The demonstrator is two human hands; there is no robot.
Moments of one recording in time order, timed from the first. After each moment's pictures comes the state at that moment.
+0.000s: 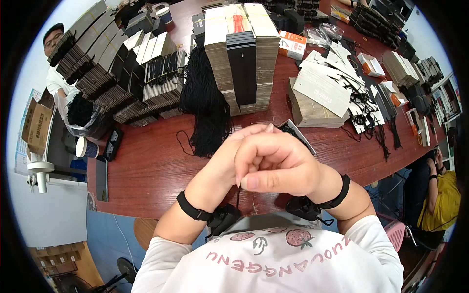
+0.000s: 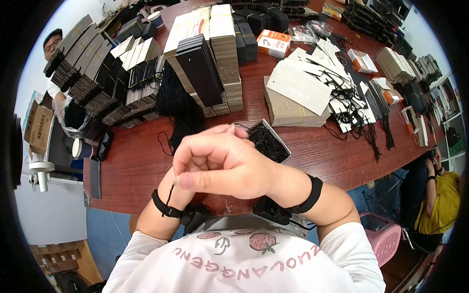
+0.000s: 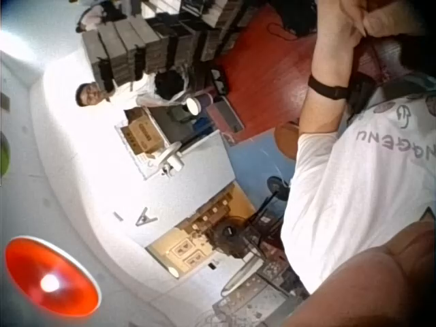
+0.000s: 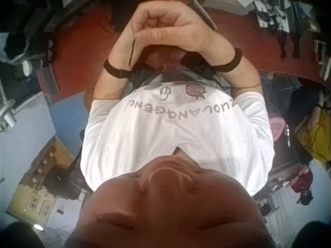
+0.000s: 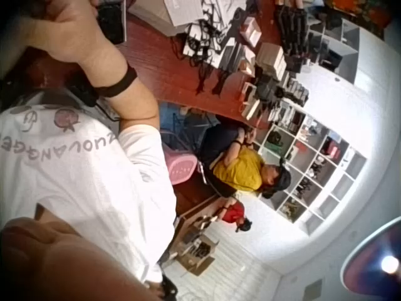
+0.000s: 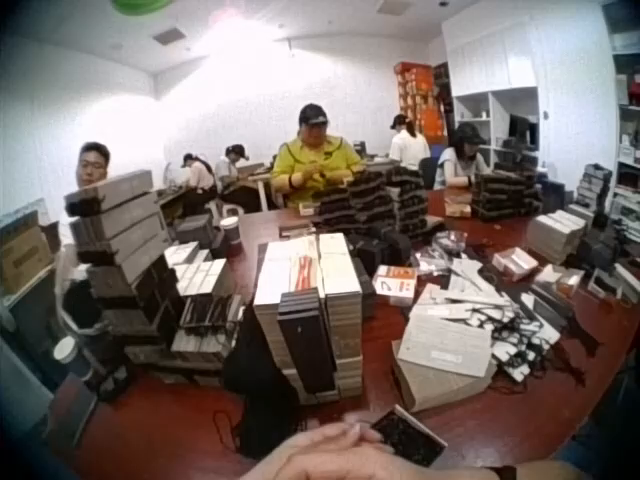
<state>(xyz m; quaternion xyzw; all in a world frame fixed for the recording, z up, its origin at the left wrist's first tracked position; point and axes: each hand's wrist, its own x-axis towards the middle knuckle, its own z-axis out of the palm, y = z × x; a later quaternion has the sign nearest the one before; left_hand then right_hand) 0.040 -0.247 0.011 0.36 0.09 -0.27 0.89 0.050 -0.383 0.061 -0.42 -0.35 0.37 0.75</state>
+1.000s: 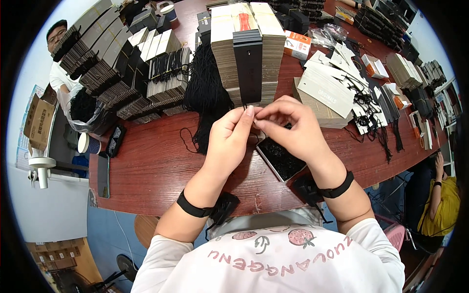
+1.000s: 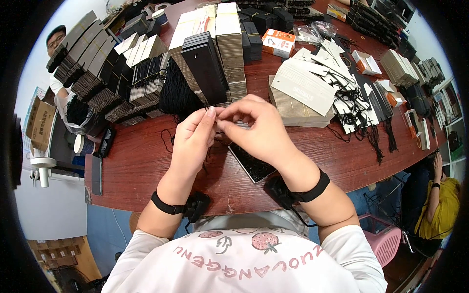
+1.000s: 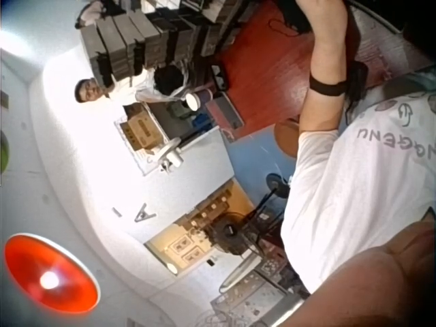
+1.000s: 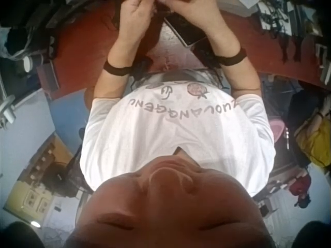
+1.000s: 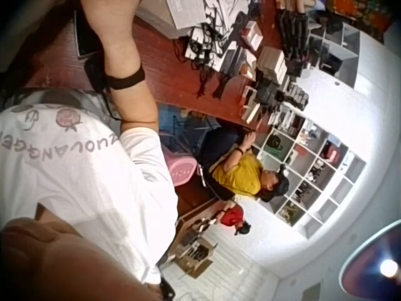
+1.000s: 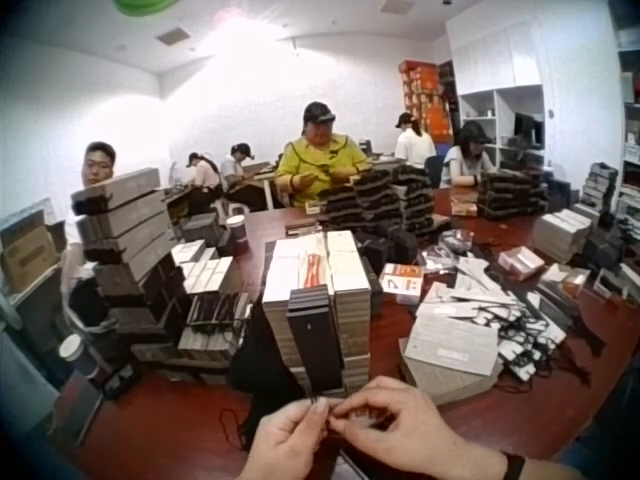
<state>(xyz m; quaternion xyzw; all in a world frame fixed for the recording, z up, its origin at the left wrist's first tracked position) 0.041 -0.236 0.010 0.62 0.02 0.03 0.78 0.090 -0.389 0.013 -0.74 -0.26 0.01 0.62</state>
